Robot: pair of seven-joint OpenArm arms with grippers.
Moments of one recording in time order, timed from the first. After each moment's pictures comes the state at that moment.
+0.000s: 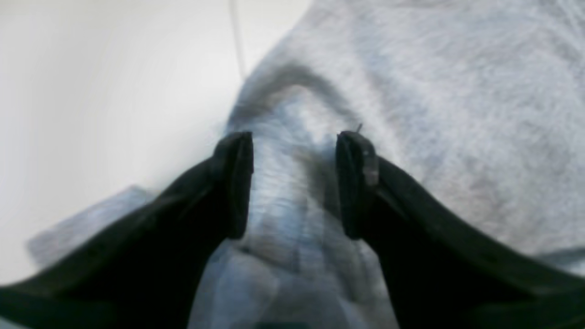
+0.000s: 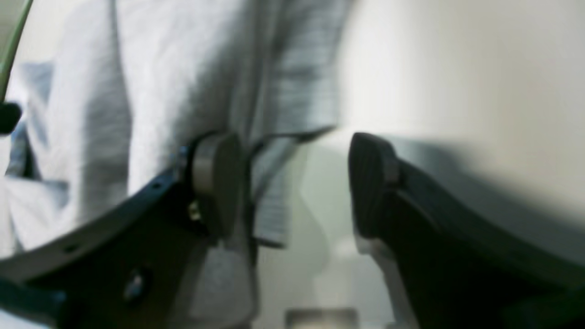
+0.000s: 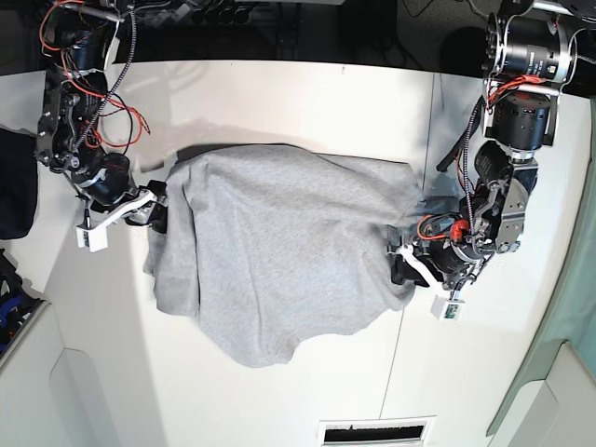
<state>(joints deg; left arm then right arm) -19.0 -14.2 4.3 53.1 -21.3 -19.4 23.1 6.1 5.8 17.0 60.9 23.8 26.7 -34.8</state>
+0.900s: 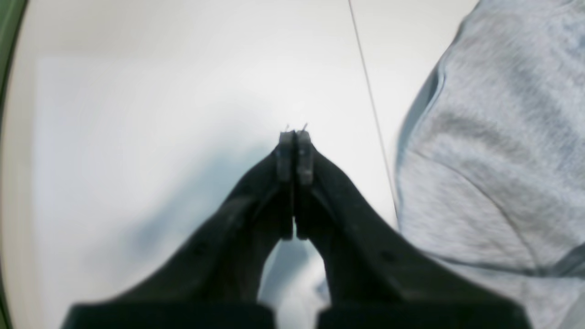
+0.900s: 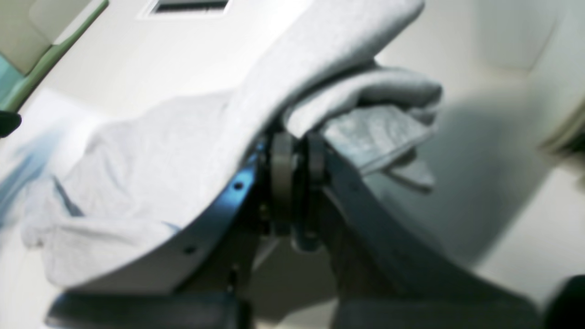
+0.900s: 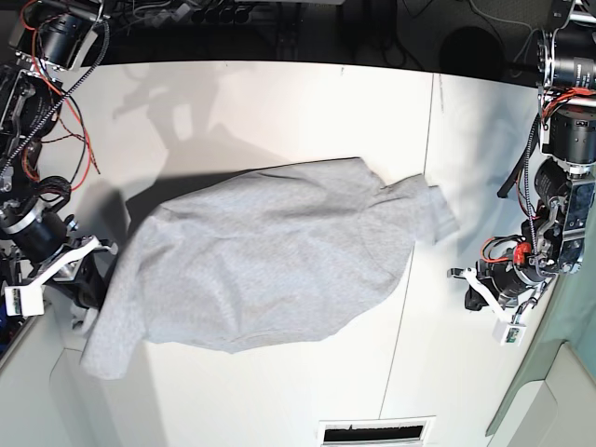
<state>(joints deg) -20.7 -26.2 4.3 57.8 -25.0 -19.9 26.4 5.1 8.8 24.7 96.6 27.3 28.8 -46.2</state>
